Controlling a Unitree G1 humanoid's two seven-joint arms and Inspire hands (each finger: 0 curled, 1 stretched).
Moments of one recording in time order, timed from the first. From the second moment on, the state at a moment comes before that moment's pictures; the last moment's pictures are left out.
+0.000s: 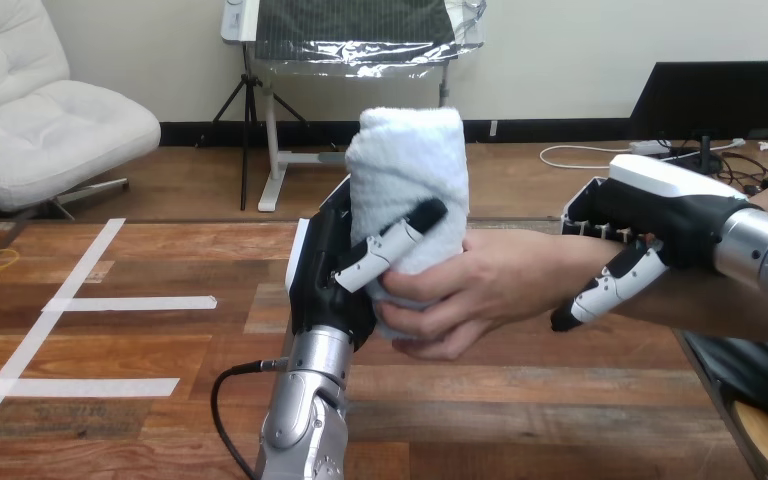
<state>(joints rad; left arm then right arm) -0.51 -0.18 0.01 1.00 -0.42 -0.67 -0.28 -0.48 -0.75 0.16 0.18 -0.42 0.00 0.62</state>
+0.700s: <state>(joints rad) -0.51 -0.17 0.01 0.89 -0.27 -0.70 -0.22 -0.46 -0.80 0.13 0.15 -0.36 0.01 0.68</state>
